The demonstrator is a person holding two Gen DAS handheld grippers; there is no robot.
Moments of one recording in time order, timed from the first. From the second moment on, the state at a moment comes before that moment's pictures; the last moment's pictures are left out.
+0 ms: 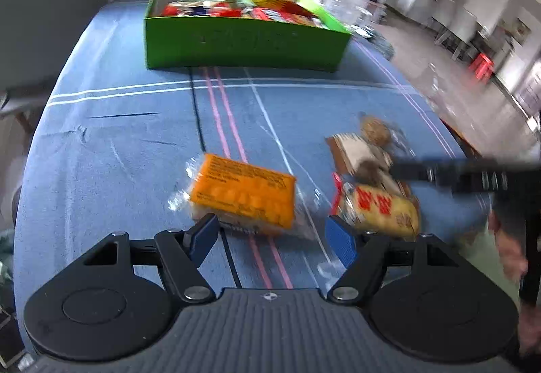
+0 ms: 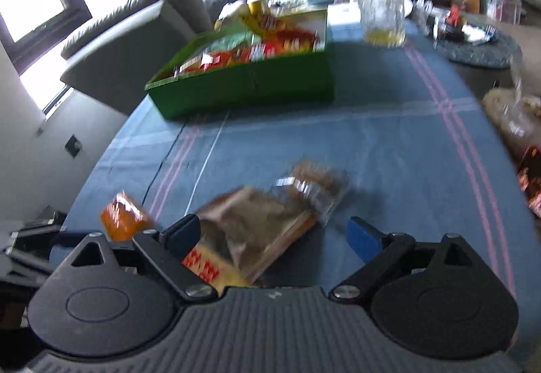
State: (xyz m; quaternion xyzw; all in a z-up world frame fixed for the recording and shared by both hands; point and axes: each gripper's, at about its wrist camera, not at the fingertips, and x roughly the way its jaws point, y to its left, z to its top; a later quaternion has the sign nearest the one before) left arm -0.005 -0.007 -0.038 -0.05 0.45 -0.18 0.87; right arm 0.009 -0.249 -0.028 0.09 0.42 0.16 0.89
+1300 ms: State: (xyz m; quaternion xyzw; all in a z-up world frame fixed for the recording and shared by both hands) left arm 0.019 -0.008 -0.045 -0.02 0.42 -0.14 0.90; right arm 0.045 -0.204 -0.049 0.02 0.42 0.15 0.89
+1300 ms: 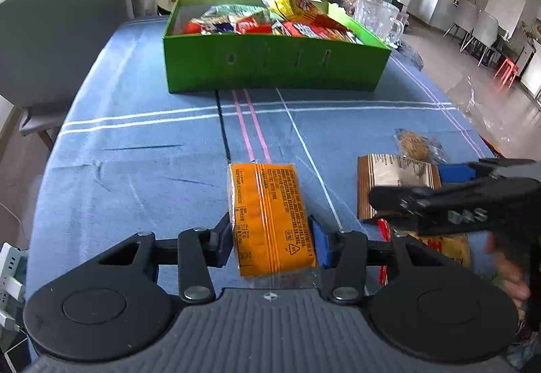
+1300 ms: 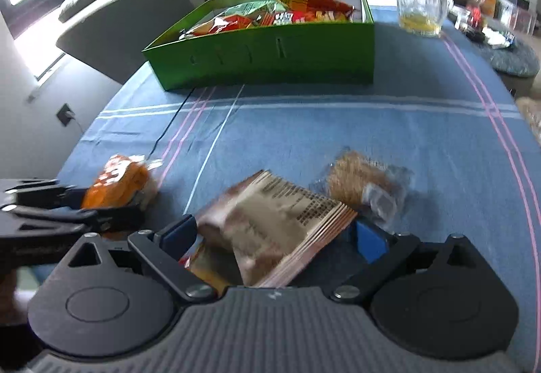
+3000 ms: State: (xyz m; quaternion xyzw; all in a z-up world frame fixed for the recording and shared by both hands) left arm 0.018 0.003 -0.041 0.00 0.39 -0.12 0.91; right arm 0.050 -0.239 -0.031 0.10 0.39 0.16 0.90
